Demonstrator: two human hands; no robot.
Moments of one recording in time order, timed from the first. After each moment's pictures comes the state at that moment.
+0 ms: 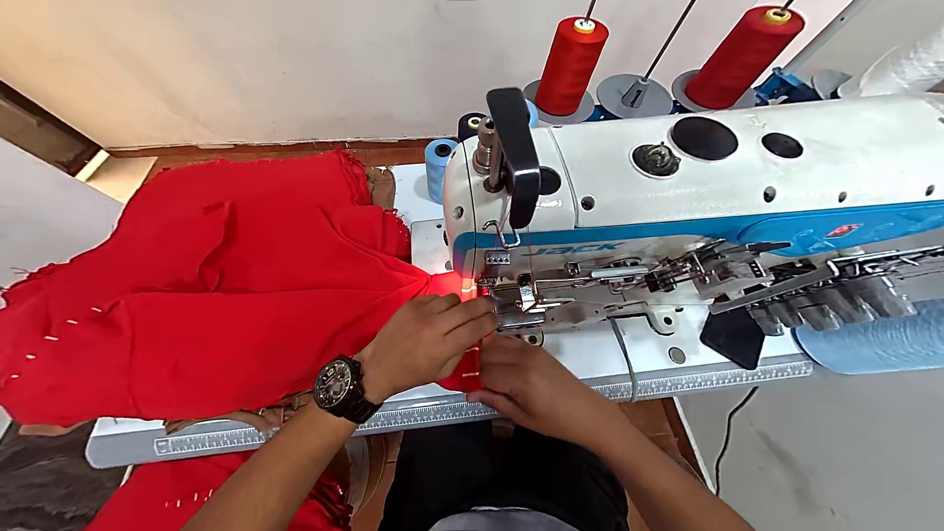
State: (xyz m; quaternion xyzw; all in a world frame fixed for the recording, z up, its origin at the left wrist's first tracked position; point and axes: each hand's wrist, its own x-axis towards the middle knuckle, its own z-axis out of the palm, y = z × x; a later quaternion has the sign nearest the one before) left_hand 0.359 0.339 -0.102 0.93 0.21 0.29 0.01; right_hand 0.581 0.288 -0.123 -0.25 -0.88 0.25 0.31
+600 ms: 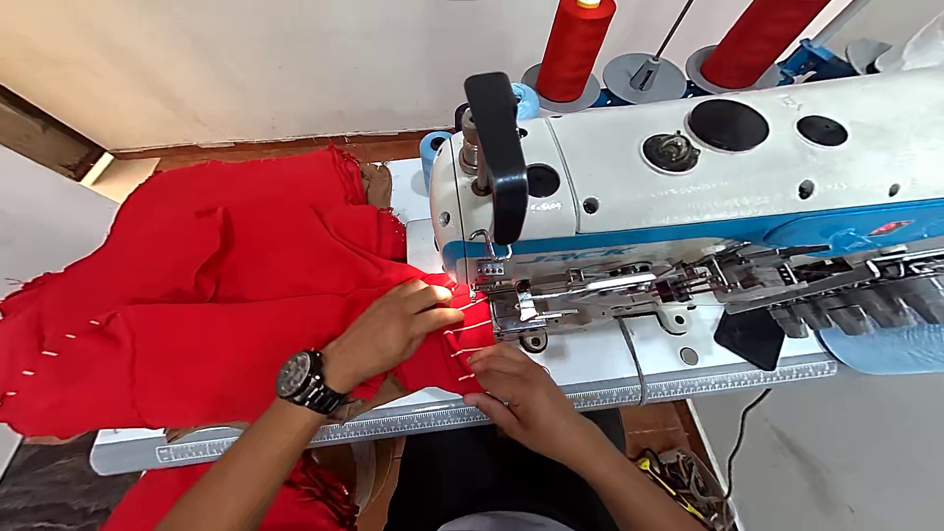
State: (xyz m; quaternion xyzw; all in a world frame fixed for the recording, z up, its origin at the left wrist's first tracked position) left_hand 0.323 0.366 -0.120 0.94 0.25 0.21 0.11; right_hand 0.572 0.269 -0.157 -0.32 -0.80 0.31 0.39
